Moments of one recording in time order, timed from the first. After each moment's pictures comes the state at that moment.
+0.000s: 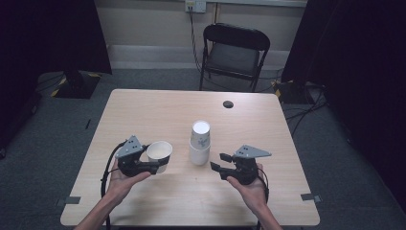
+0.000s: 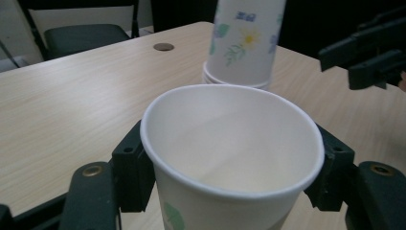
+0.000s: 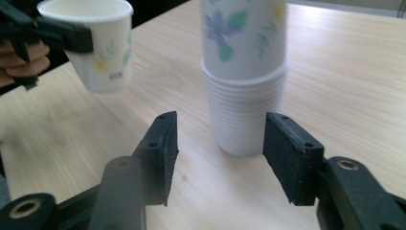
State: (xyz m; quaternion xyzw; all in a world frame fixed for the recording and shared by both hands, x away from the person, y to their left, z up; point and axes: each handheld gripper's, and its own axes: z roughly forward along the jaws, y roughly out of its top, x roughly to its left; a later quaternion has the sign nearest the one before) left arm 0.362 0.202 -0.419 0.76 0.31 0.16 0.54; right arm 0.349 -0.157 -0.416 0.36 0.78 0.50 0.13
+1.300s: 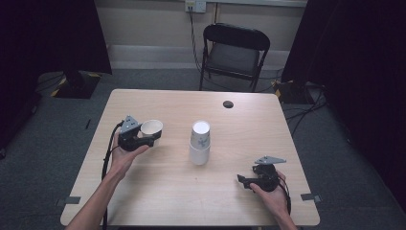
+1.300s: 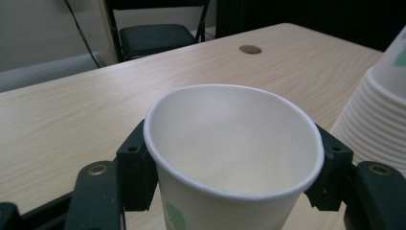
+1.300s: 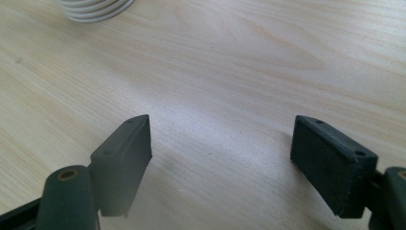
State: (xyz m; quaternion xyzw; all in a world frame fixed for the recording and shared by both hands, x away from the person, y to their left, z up) left arm 0.447 0.223 -0.445 0.74 0.38 0.23 0.51; right arm 0.363 -0.238 -0.490 0.47 0.79 0.36 0.14
